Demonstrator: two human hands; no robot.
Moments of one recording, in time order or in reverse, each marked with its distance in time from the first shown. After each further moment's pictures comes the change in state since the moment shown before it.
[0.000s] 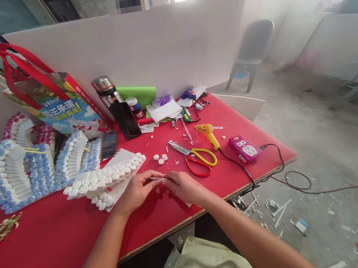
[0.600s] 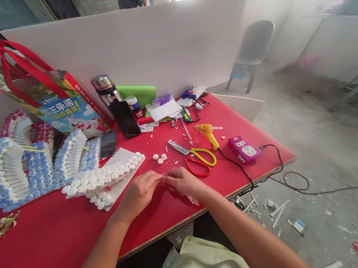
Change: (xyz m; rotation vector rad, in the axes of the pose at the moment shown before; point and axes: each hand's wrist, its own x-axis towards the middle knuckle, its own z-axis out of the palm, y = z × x) left_hand -0.006 -0.007 0.004 0.630 0.074 0.458; right_hand 0.007 0.000 -0.006 0.338 -0.047 0.229
